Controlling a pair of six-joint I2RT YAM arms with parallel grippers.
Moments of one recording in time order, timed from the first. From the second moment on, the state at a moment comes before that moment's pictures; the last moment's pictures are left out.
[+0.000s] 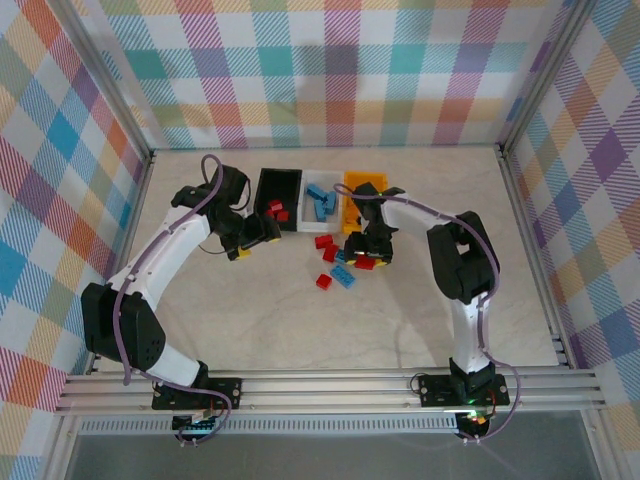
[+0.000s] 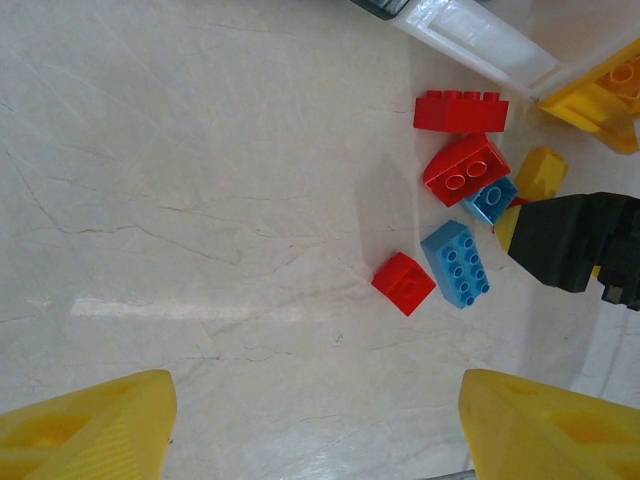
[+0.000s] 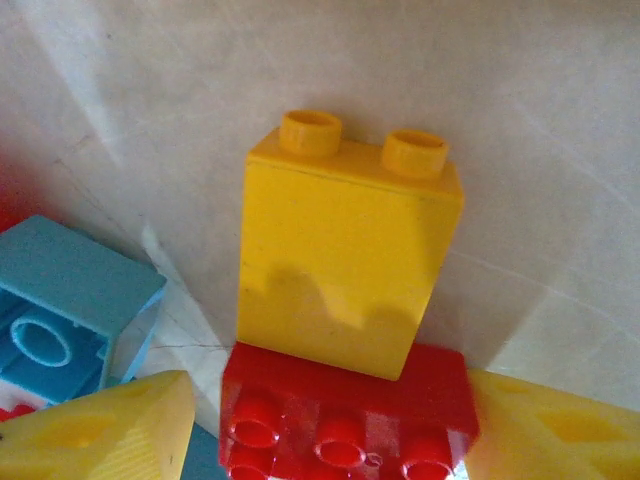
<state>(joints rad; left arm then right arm) -0.30 1.51 1.35 -1.07 0.27 -0.65 0.50 2.07 1.50 -0.95 -0.18 0.44</state>
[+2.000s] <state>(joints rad) -0.31 1.19 1.05 -1.11 0.30 -0.70 0.56 2.33 2.20 -0.82 -0.58 0.73</state>
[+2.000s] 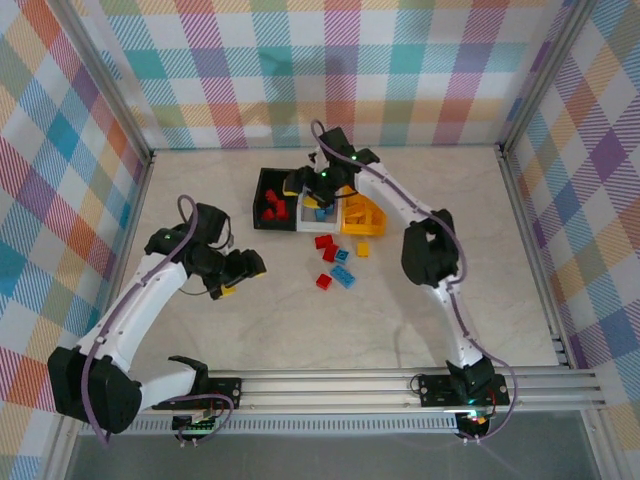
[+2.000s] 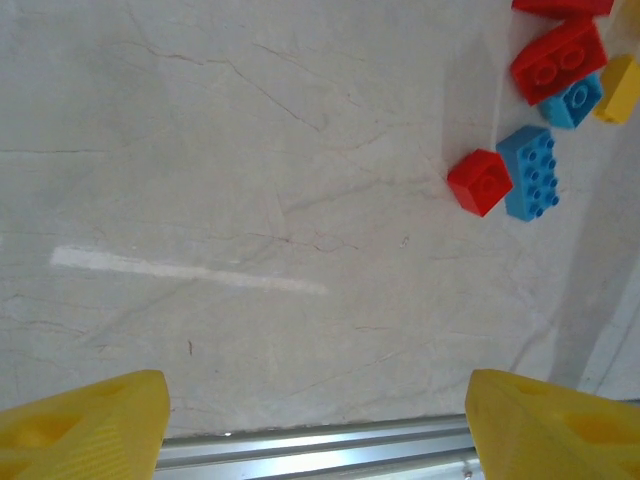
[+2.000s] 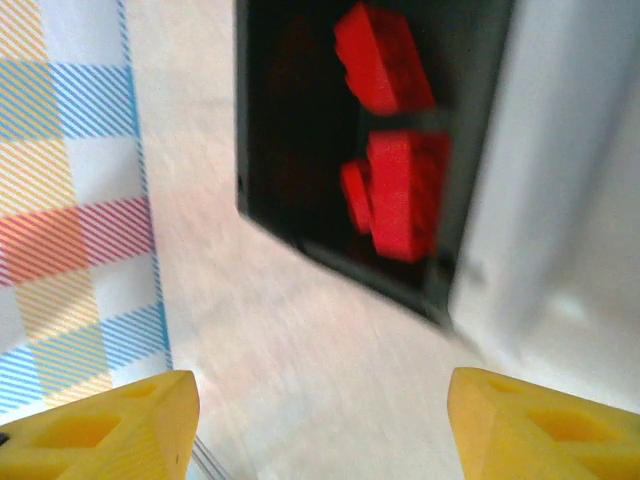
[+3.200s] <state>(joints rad) -0.76 2.06 1.55 -0.92 0.15 -0.42 0.47 1.17 1.02 -0.94 -0.37 0.71</state>
